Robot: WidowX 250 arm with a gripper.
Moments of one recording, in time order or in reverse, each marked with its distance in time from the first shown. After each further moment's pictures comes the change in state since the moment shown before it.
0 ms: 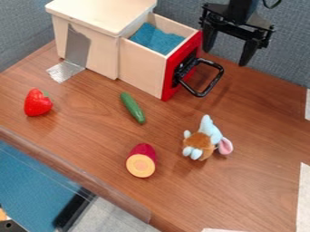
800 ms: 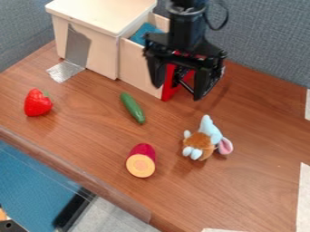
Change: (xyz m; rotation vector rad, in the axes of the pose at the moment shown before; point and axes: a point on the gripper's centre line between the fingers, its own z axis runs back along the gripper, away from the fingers) arm -0.115 0.033 0.024 -0.112 0.058 0.078
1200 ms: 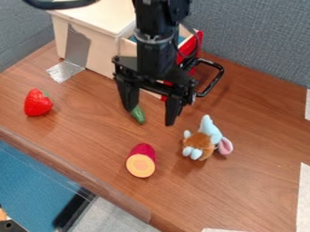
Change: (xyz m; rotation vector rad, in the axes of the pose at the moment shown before) arm -0.038 0.013 -0.015 0.026 0.033 0.003
